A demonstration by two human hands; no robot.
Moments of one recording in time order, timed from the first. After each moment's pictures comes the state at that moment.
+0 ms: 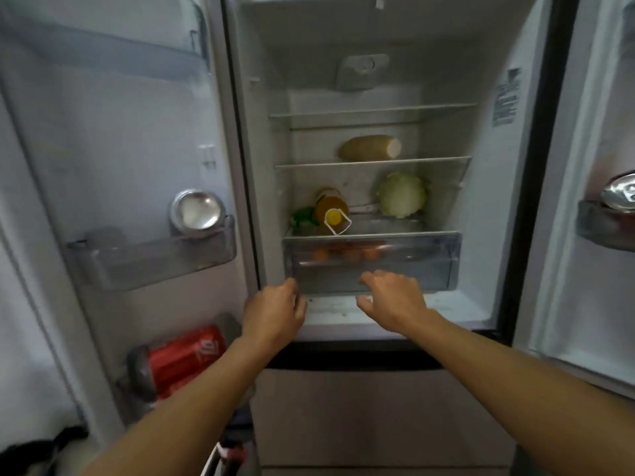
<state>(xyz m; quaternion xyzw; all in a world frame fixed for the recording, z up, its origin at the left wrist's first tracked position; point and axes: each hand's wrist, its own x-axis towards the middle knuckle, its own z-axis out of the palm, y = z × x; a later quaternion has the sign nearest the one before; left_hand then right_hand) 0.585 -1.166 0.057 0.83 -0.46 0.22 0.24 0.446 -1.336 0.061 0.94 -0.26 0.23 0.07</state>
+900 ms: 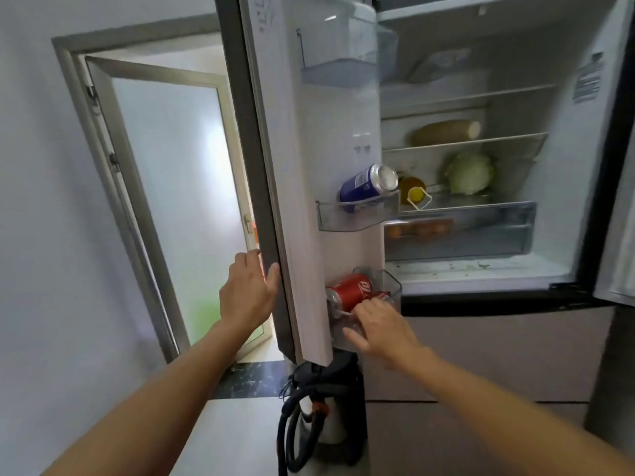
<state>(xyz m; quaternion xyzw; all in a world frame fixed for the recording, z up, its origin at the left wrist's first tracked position) 0.681 -0.869 0.074 0.86 -0.33 0.26 0.30 0.527 -1.050 -0.017 0.95 -0.13 0.30 0.01</state>
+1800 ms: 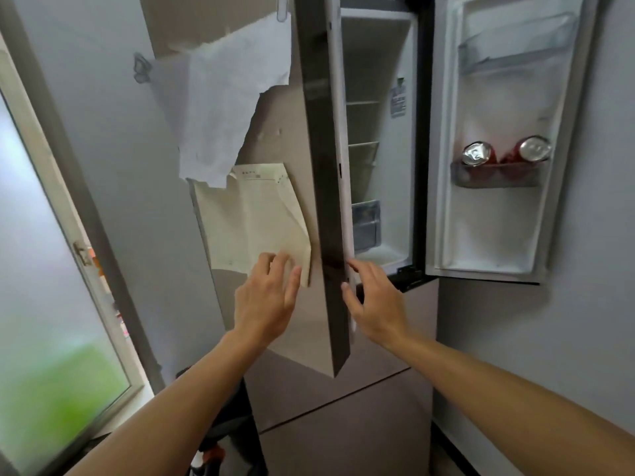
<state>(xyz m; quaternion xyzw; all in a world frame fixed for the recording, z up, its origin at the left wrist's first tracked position) 0.567 -1.068 0.056 0.67 -0.60 0.24 0.37 0.392 -1.155 0.017 0.80 -0.32 0.50 -0.07</state>
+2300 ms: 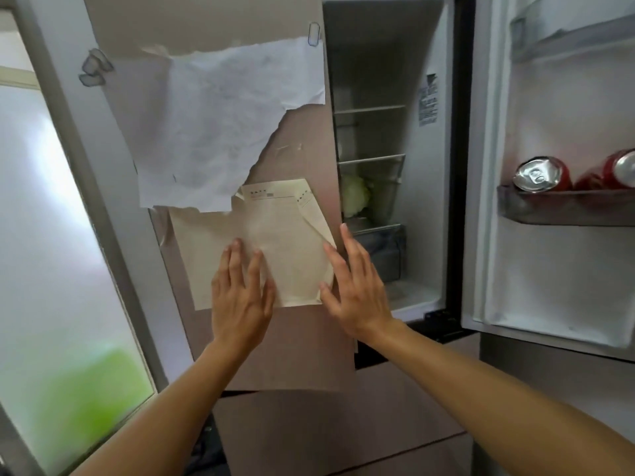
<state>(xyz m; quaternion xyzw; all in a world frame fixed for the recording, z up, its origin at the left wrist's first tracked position) 0.622 -1.205 0.053 0.72 -0.50 0.40 0.26 0.445 -1.318 0.047 0.82 -0.19 0.54 0.07</state>
